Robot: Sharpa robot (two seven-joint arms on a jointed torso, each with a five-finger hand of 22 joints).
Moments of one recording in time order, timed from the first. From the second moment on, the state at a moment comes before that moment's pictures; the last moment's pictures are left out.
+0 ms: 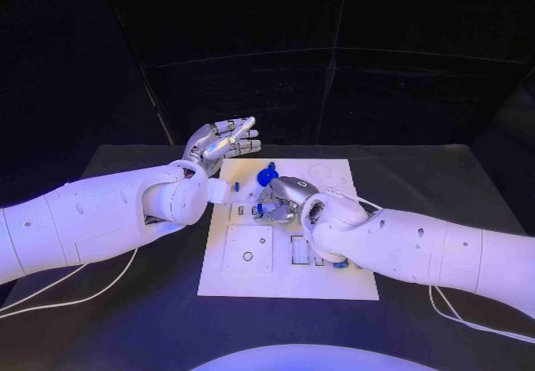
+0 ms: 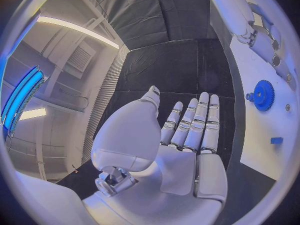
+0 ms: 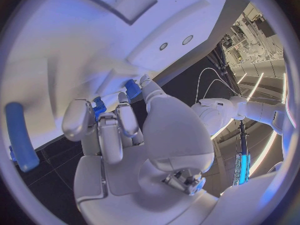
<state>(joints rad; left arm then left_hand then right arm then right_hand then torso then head) 1.23 -0.81 -0.08 1.51 0.07 -0.41 0.48 1.29 0.06 0.02 0.25 0.04 0.64 0.18 0.08 0.06 0.74 0.24 0.08 0.06 0.82 0.21 0.13 0.08 0.14 0.65 0.29 0.20 0.08 1.14 -0.42 -0.13 1.36 -1.44 -0.41 -0.26 1.26 -0.07 0.08 0.08 0.14 0.92 0.18 0.07 0.07 1.36 0.09 1.32 1.31 1.47 0.01 1.57 1.31 0.09 1.30 0.12 1.37 1.09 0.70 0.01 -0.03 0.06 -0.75</state>
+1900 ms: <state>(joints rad) 1.34 -0.64 -0.13 1.34 -0.99 0.15 -0.58 1.15 0.08 -0.25 0.29 0.05 0.99 0.06 0.49 0.41 1.31 -0.01 1.19 1.07 1.47 -0.07 1.57 1.31 0.08 1.45 0.03 1.39 1.25 1.31 -0.86 -0.09 1.50 -0.77 -0.36 0.19 1.36 -0.02 -0.06 0.11 0.20 0.88 0.18 0.09 0.07 1.28 0.09 1.26 1.23 1.47 0.02 1.50 1.31 0.11 1.21 0.12 1.26 0.91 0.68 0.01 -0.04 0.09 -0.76</state>
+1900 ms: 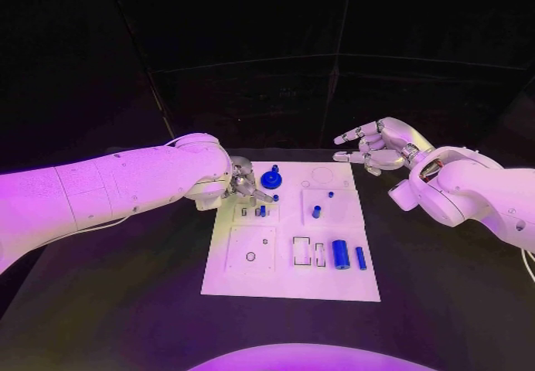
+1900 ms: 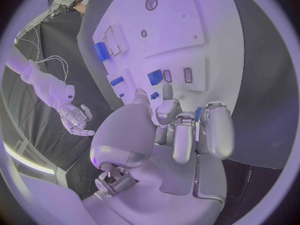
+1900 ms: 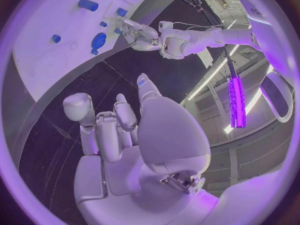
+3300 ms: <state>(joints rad) 1.35 -0.57 -0.15 1.32 -1.02 0.23 -0.63 1.20 0.14 -0.24 0.27 0.05 0.96 0.06 0.53 0.47 1.30 -0.01 1.19 1.07 1.47 -0.07 1.57 1.31 0.08 1.46 0.03 1.40 1.27 1.31 -0.83 -0.09 1.45 -0.77 -0.34 0.17 1.36 -0.02 -0.08 0.12 0.23 0.88 0.18 0.09 0.07 1.28 0.09 1.26 1.23 1.47 0.02 1.50 1.31 0.11 1.21 0.12 1.25 0.89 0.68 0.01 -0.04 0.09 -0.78</state>
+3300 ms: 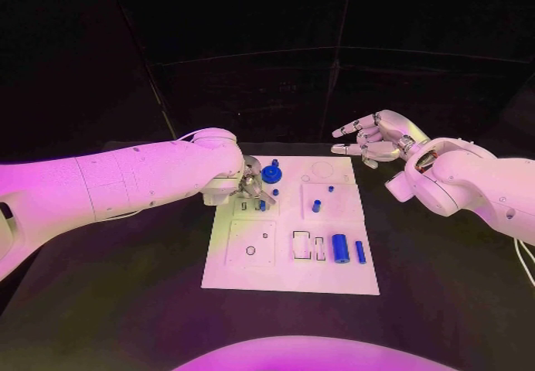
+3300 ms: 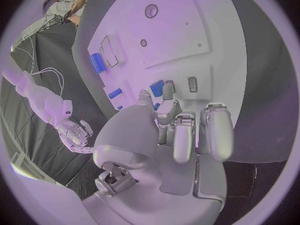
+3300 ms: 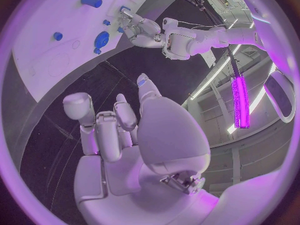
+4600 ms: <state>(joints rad) 1.35 -0.59 -0.15 1.34 -0.99 0.21 -0.63 1.46 0.12 -0.01 0.22 0.05 0.91 0.05 0.54 0.53 1.29 -0.02 1.15 1.05 1.46 -0.08 1.57 1.31 0.07 1.46 0.03 1.40 1.29 1.31 -0.81 -0.09 1.43 -0.76 -0.33 0.17 1.38 -0.01 -0.09 0.12 0.27 0.88 0.17 0.09 0.07 1.28 0.09 1.26 1.22 1.47 0.02 1.50 1.31 0.11 1.21 0.12 1.24 0.89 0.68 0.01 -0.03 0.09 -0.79</state>
